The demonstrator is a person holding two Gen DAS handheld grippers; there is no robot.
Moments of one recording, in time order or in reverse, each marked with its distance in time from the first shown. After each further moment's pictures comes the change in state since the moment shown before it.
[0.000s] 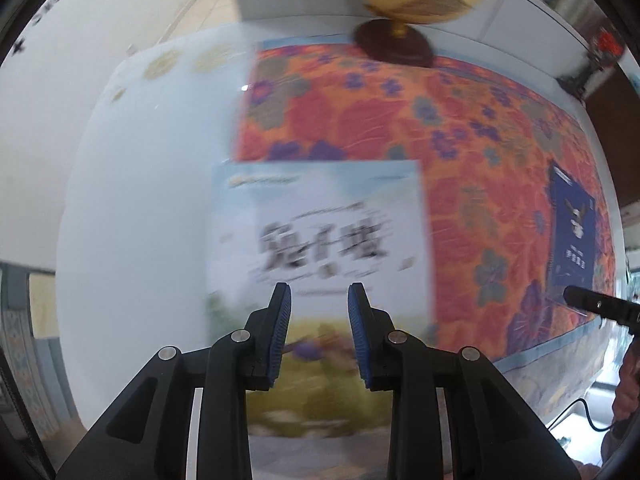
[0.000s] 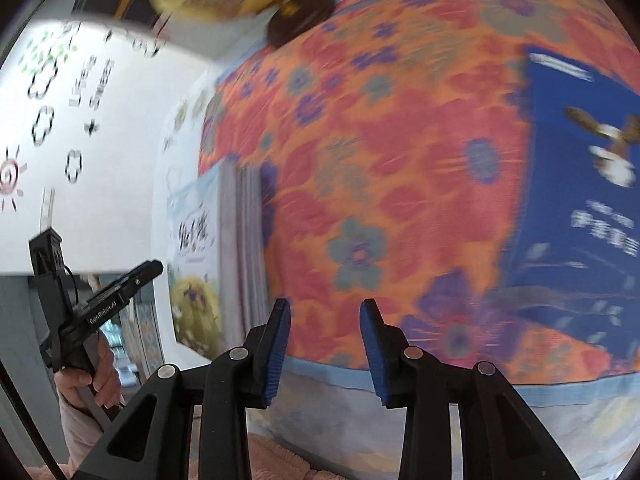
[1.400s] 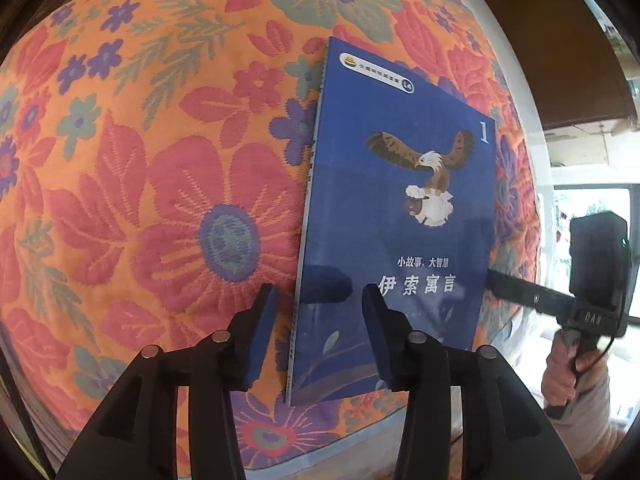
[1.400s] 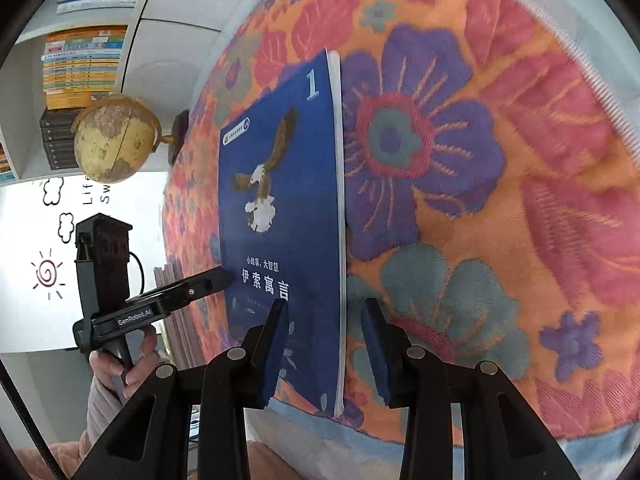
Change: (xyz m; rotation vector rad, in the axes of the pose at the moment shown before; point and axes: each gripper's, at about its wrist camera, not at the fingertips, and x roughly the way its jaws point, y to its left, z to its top) left arm 0.118 -0.294 0.039 0.210 0.293 -0.373; right arm -0.077 -0.262 -0.002 0.227 -0.081 0.226
